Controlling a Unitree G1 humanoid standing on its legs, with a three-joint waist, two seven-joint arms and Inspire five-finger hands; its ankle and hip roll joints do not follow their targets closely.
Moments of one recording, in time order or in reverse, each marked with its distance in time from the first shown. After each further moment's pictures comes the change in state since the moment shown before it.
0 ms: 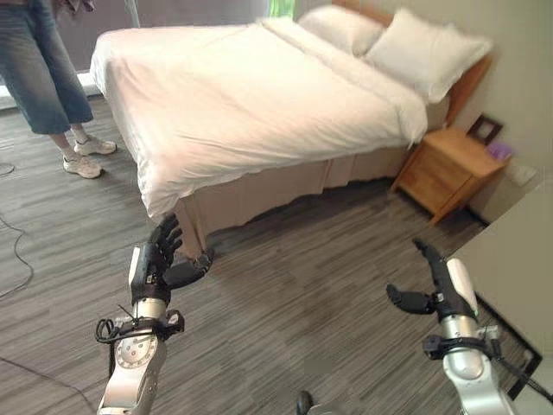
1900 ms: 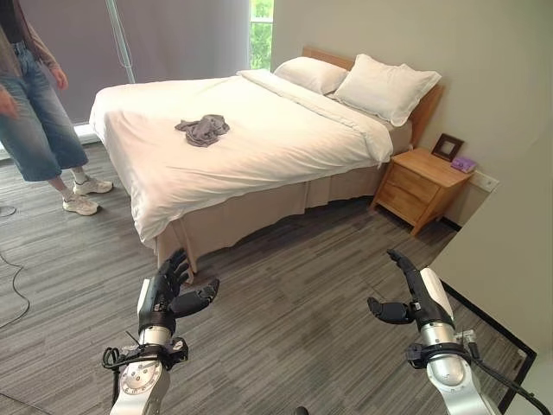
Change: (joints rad) left arm 0.101 -0.033 -0.008 0.017 0.040 0.035 -0.008; right arm -0.034 -0.072 0.100 0.018 -0.019 0.011 0.011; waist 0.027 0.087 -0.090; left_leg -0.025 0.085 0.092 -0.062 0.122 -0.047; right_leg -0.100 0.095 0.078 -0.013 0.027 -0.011
